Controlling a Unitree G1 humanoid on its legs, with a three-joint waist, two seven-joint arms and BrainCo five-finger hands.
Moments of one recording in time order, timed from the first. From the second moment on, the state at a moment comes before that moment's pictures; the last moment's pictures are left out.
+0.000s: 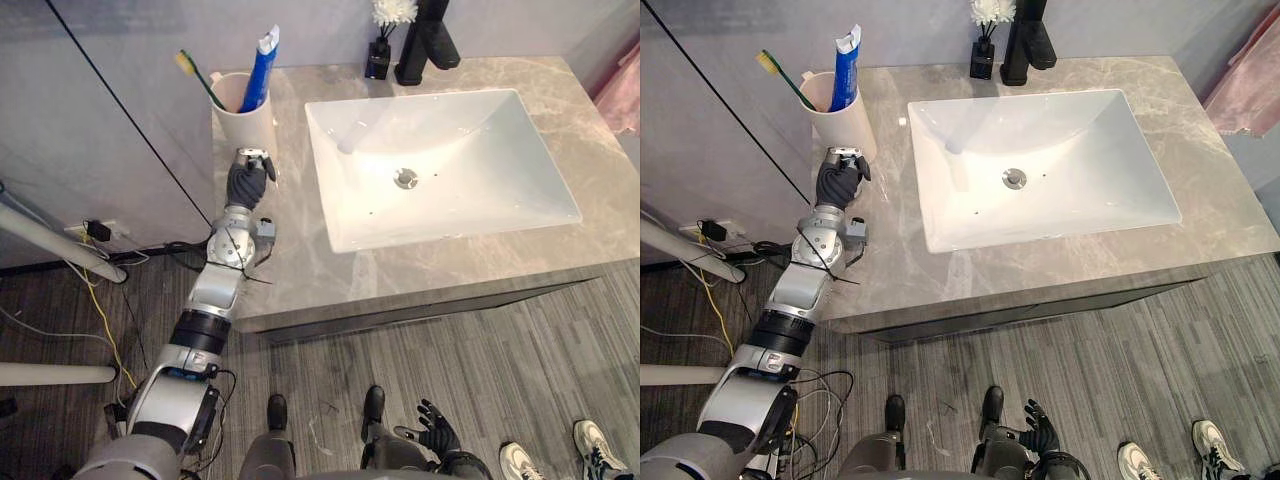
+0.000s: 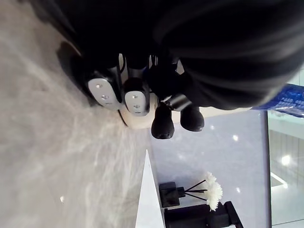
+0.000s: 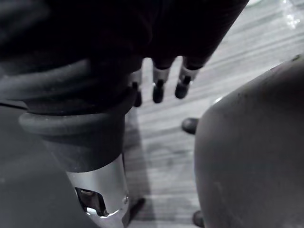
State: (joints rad) left arm -0.67 0.33 -0.13 0.40 -0.10 -0.07 0.23; right arm 0.25 -0.05 0.01 0.71 0.05 -0.11 0.00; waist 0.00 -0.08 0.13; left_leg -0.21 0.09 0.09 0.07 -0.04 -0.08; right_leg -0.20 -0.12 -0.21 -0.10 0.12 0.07
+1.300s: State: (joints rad) left arm -0.14 0.29 -0.16 -0.15 -0.19 -0.10 0.16; right arm 0.19 -0.07 0.00 0.81 0.07 -0.12 -0.01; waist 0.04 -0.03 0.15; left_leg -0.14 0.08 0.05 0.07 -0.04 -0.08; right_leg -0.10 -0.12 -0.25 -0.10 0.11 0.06
